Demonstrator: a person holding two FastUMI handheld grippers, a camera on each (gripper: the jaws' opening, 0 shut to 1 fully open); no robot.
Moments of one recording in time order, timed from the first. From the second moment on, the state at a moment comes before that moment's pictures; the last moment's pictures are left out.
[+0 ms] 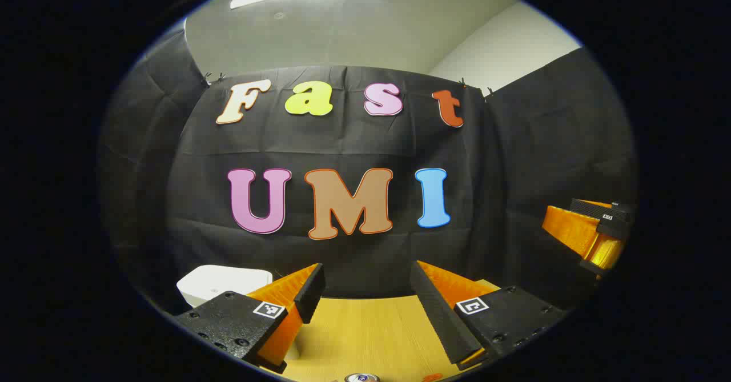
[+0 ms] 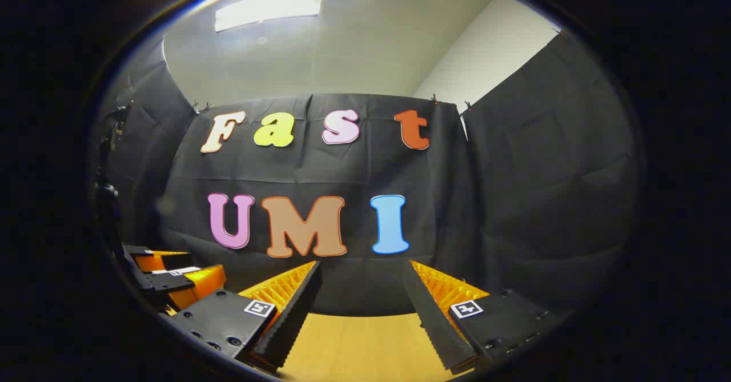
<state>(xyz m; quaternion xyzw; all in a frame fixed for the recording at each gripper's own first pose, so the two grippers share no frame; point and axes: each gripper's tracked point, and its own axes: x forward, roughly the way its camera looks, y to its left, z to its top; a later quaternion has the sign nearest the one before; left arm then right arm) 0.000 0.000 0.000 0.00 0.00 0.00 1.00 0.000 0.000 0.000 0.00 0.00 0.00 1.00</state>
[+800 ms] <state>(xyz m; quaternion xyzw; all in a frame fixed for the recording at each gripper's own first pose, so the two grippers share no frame) 0.007 0.002 -0.001 0.01 0.00 0.00 1.00 0.007 -0.008 0.005 0.00 -0.01 -0.01 1.00</state>
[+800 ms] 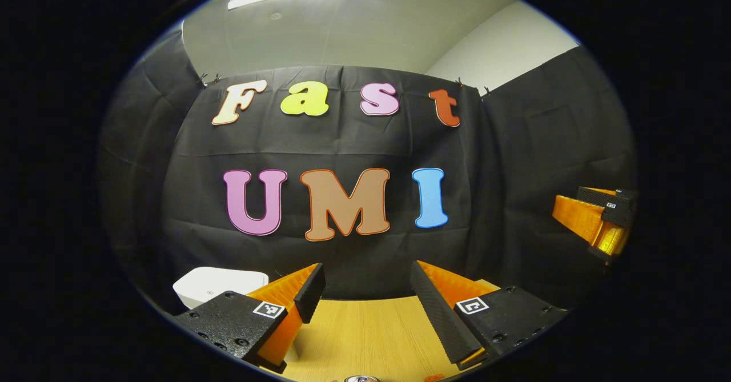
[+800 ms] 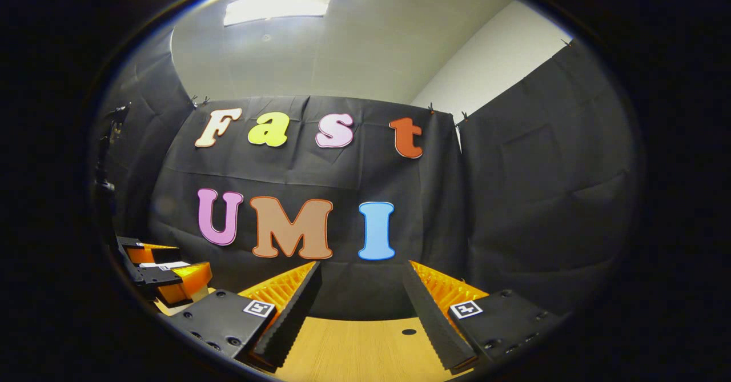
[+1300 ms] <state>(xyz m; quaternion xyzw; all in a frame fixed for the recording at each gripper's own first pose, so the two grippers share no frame) 0.001 0.030 0.000 0.01 0.00 0.03 1.00 0.007 0.037 -0.019 0.04 0.02 0.04 1.00</state>
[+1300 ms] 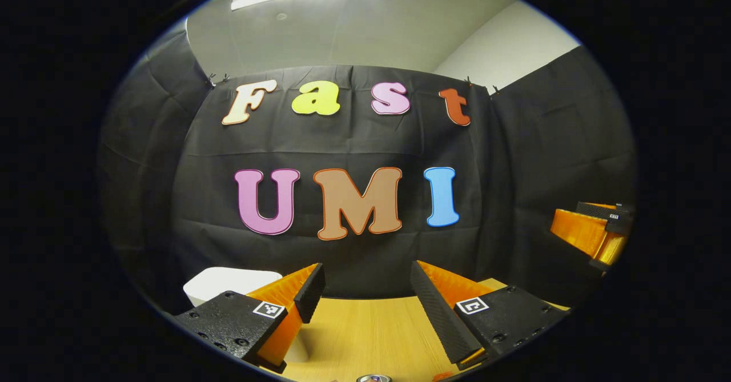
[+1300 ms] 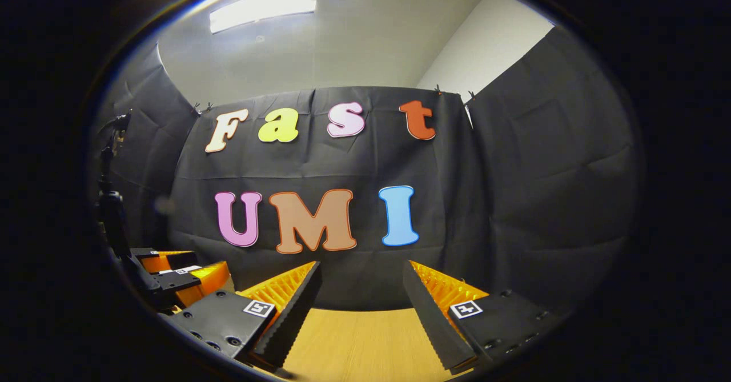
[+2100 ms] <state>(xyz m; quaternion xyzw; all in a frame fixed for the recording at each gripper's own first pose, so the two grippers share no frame) -0.011 0.089 -0.004 0.02 0.00 0.08 1.00 -0.001 0.125 -0.025 0.05 0.03 0.13 0.99</state>
